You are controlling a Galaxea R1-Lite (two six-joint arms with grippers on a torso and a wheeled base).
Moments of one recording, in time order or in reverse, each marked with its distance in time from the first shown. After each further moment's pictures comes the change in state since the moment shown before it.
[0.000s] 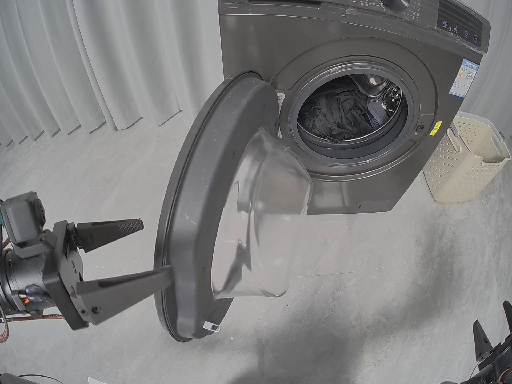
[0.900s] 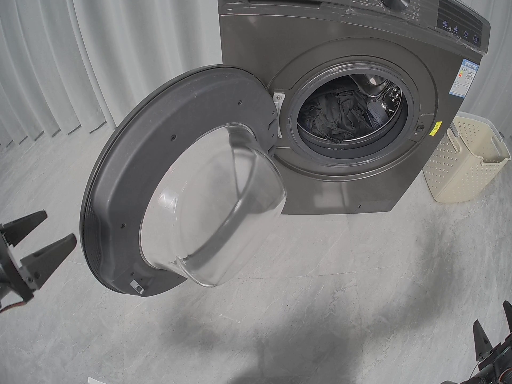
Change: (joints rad) left arm 0.500 -0.266 0.034 0.230 0.011 0.137; right arm 0.001 0.000 0.000 0.000 -0.001 0.001
